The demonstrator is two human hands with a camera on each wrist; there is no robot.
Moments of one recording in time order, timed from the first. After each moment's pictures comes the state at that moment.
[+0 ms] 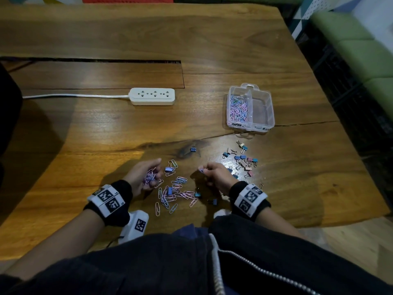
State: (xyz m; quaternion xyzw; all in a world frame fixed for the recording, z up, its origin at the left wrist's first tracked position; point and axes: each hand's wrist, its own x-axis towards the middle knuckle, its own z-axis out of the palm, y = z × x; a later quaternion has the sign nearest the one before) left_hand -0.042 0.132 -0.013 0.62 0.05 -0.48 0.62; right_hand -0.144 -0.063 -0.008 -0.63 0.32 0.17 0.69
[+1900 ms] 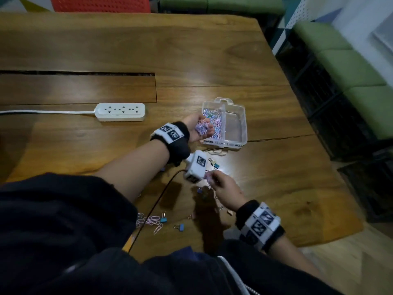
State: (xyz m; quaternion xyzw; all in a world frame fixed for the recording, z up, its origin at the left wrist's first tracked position) left_hand 0.009 -0.117 0.065 0.54 0.10 -0.53 0.65; right_hand -0.170 -0.155 0.018 -0.83 0.25 0.10 0.49
